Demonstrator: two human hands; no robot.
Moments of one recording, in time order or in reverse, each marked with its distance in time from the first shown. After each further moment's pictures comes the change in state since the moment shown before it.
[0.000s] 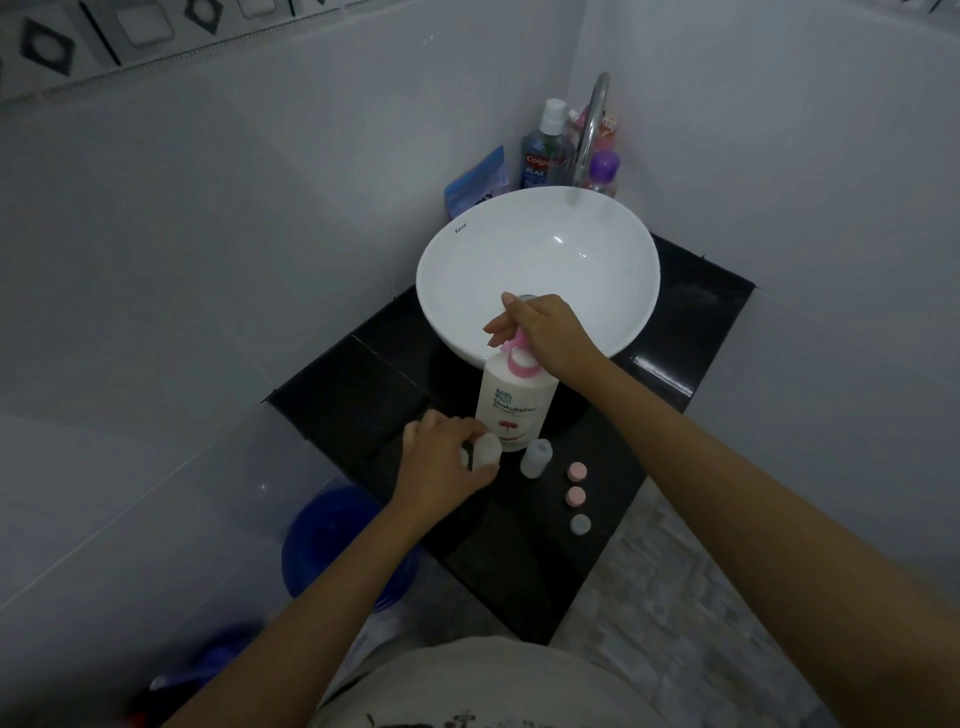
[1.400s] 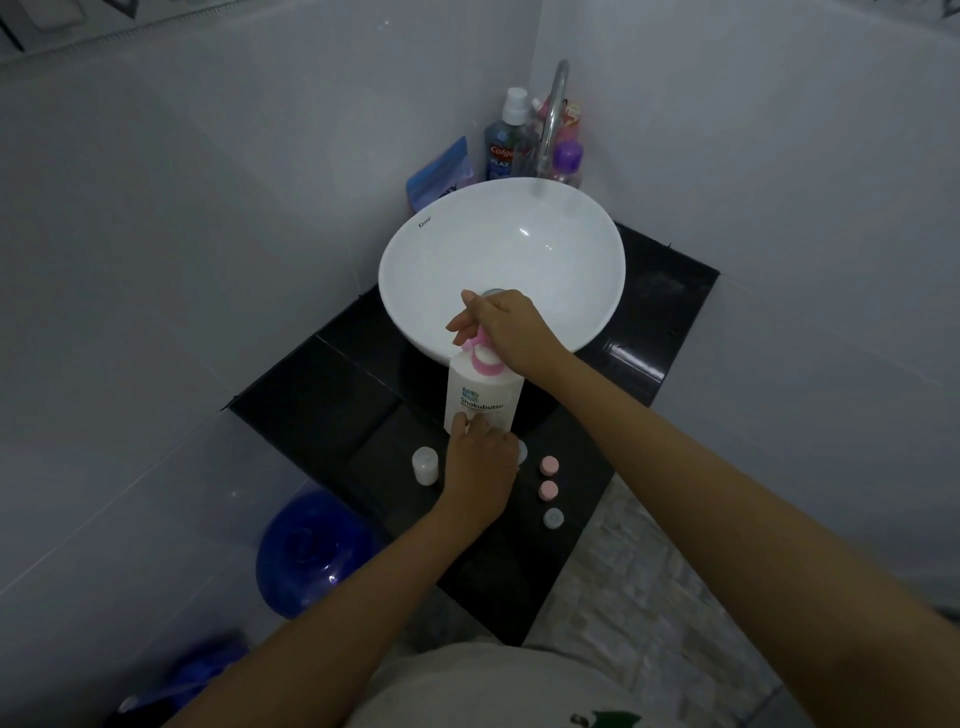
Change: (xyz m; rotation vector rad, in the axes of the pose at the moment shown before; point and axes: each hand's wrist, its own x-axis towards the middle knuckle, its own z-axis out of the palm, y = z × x) left_hand 0.027 0.046 0.067 0.732 -0.164 0.184; right_hand -0.004 -0.007 -0.002 -0.007 -0.022 0.013
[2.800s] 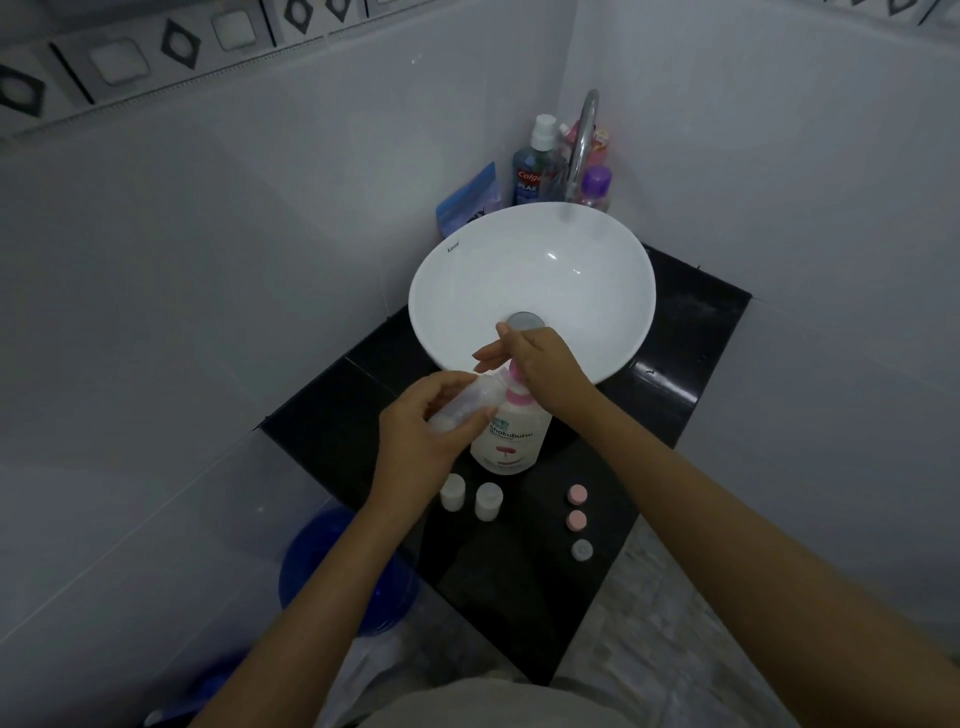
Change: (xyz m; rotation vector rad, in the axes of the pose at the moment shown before) left_hand -0.033 -0.086 -0.081 -1.313 0.504 -0.211; right_hand 0.004 0.016 0.007 0.067 0.008 0.018
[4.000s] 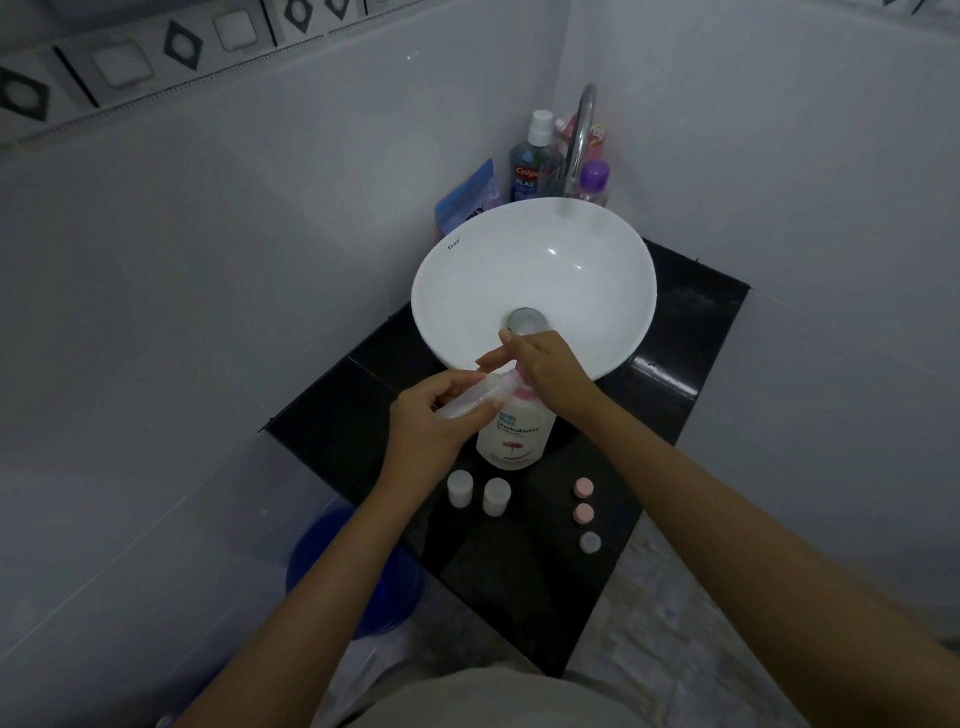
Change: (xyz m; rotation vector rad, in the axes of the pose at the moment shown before) left_hand 0.009 -0.003 -0.003 -0.120 -0.071 -0.124; right_hand -0.008 -0.001 0.001 -0.015 -0.030 -0.010
